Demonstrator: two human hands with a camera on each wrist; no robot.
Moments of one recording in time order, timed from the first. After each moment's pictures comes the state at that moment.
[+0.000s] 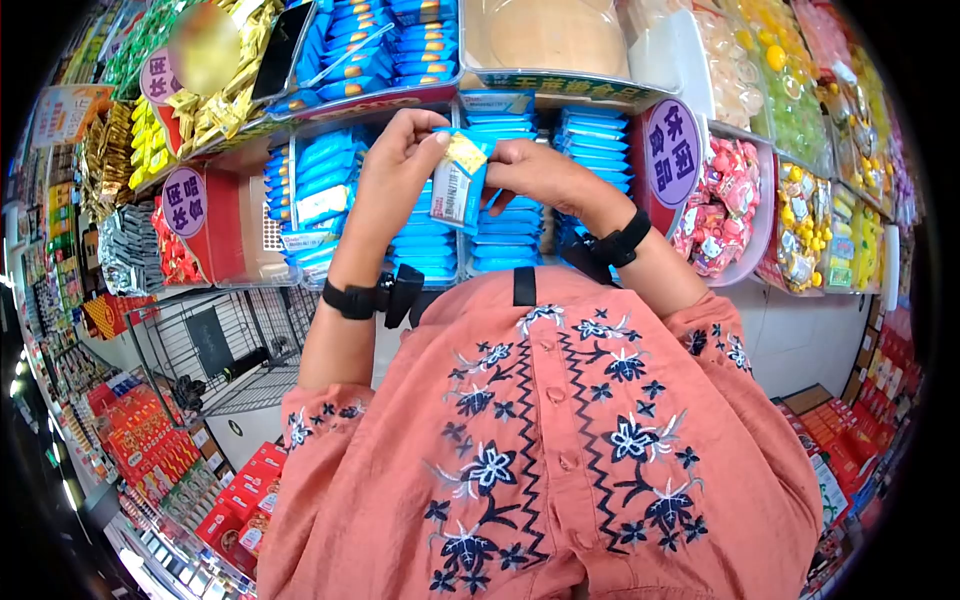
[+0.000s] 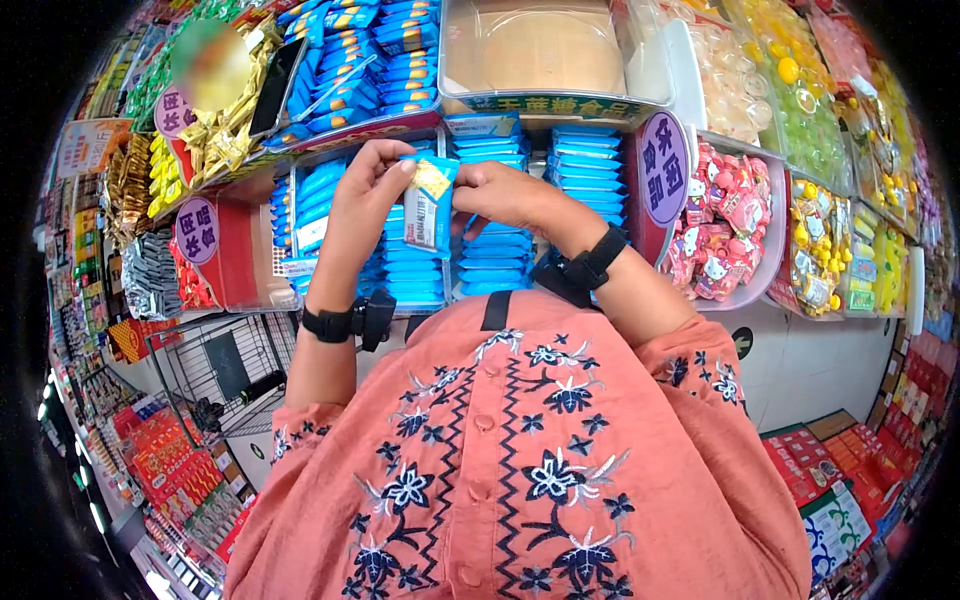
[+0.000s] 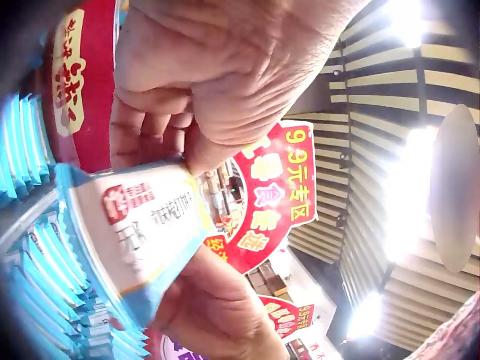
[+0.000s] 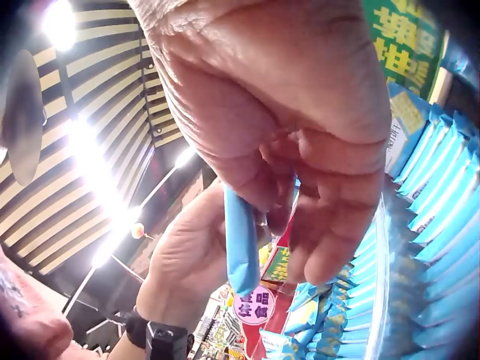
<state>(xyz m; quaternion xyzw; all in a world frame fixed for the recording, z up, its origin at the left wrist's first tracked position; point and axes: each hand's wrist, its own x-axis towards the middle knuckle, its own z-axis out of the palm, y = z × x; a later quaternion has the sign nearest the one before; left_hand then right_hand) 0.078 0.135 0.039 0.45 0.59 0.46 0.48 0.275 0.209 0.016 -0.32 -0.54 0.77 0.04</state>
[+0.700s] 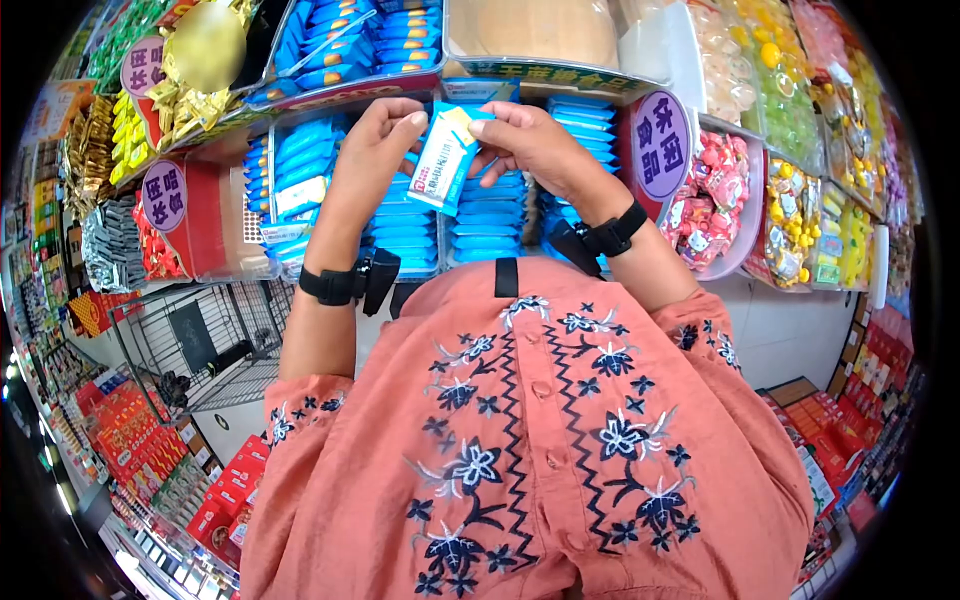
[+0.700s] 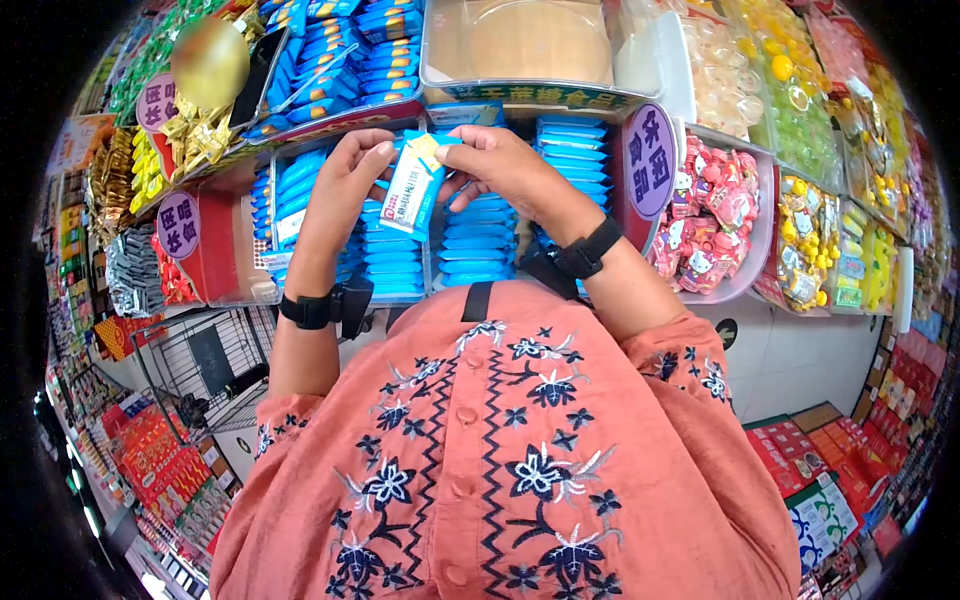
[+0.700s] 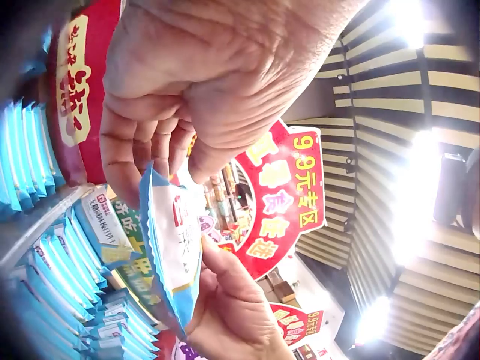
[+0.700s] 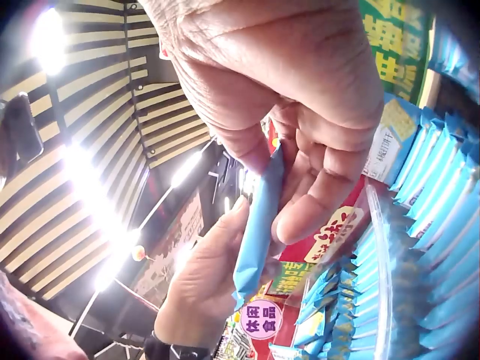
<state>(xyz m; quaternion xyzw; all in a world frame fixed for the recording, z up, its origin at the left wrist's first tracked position) 0.070 0.143 0.033 0.40 0.64 0.40 0.52 0.288 0.222 0.006 -0.31 -0.43 0.83 0.15</state>
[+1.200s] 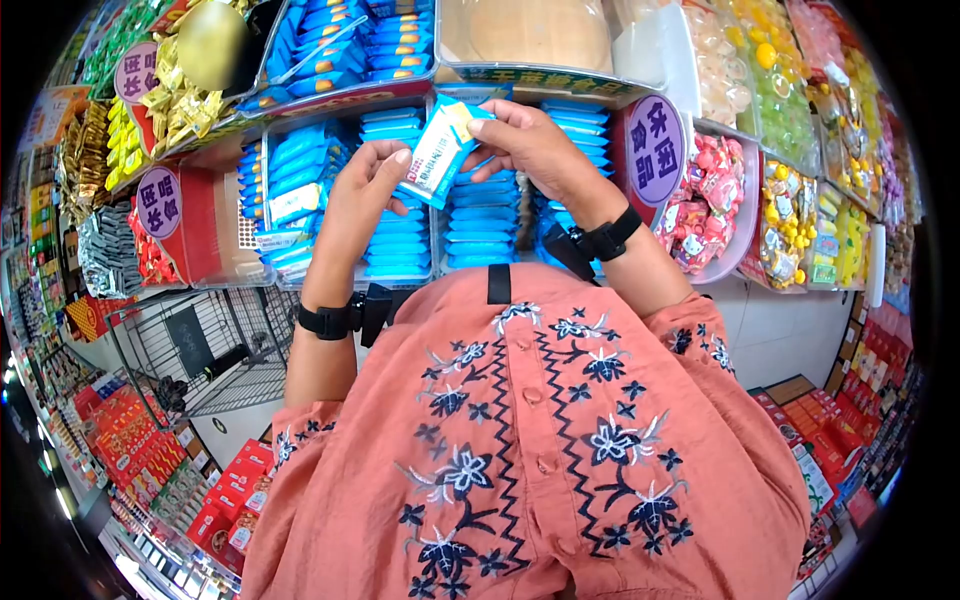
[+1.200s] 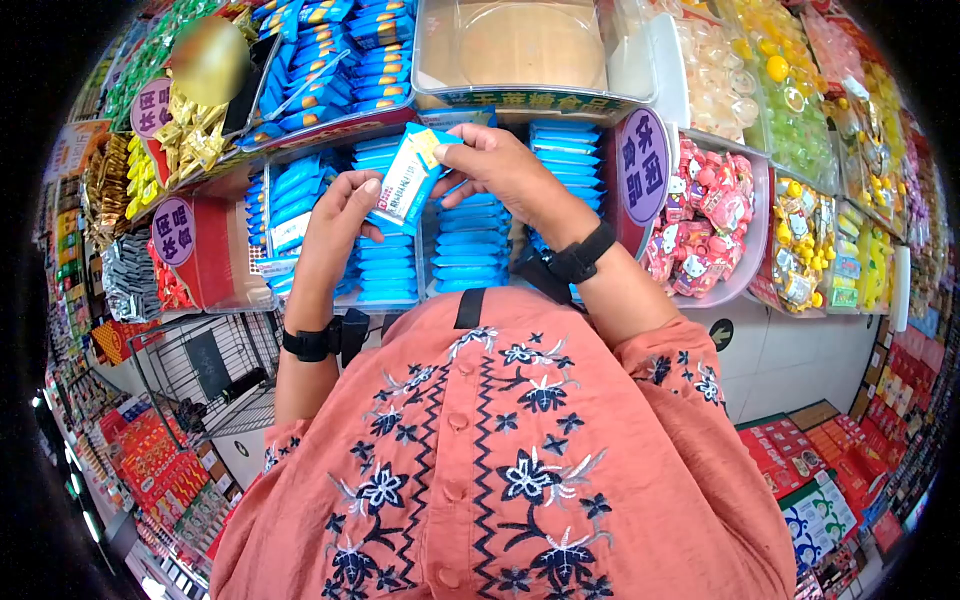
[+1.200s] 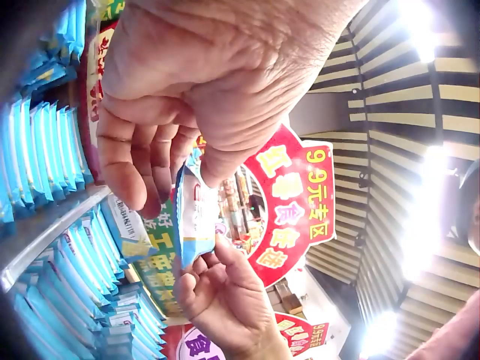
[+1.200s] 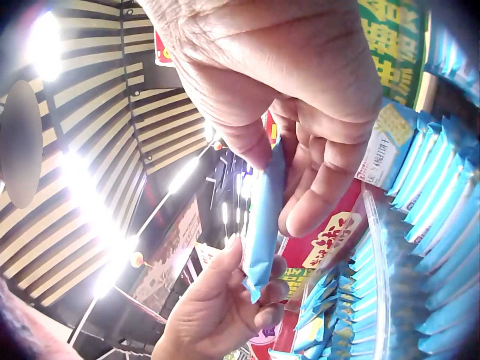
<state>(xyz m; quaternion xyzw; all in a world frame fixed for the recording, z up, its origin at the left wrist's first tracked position) 0.070 0.110 0.027 0.37 0.66 0.40 0.52 0.290 0.226 0.006 -0.33 -0.43 0.82 0.19</state>
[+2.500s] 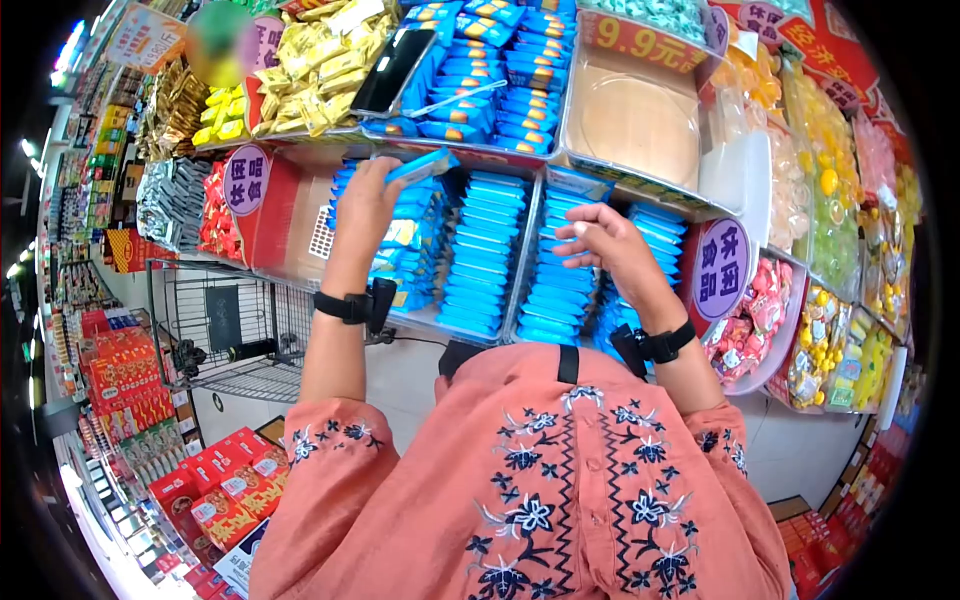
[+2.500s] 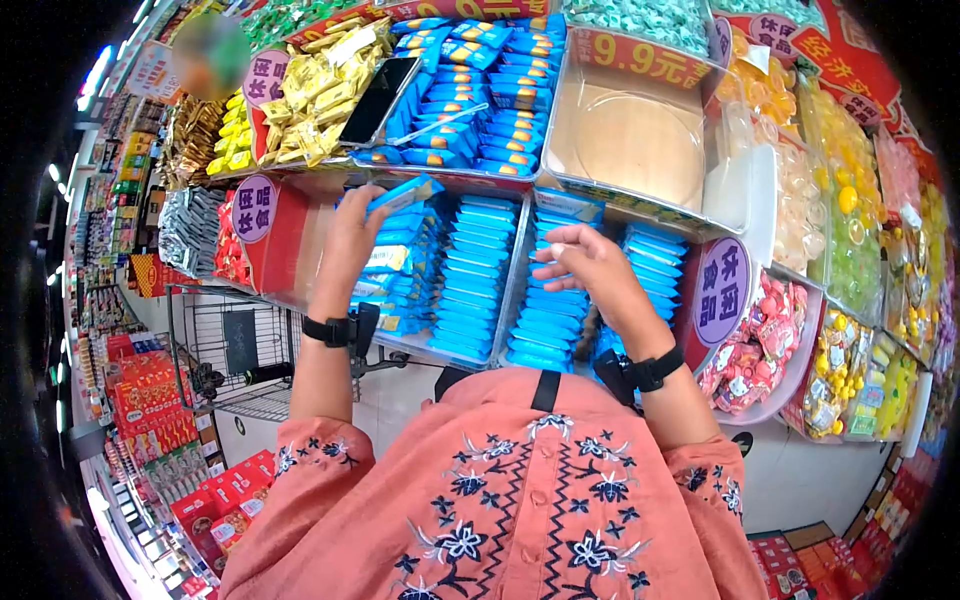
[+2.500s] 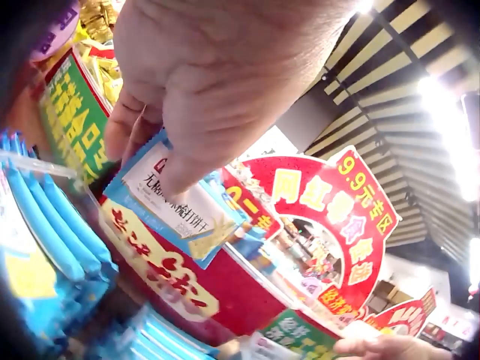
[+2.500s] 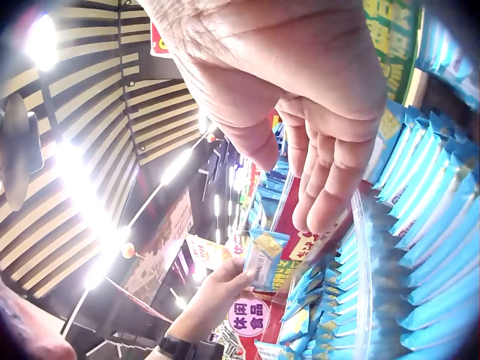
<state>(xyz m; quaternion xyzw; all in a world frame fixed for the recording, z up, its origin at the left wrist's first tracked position) -0.069 0.109 0.014 0.59 0.76 0.26 0.07 0.286 0.221 0.000 -0.35 -0.46 0.80 0.17</state>
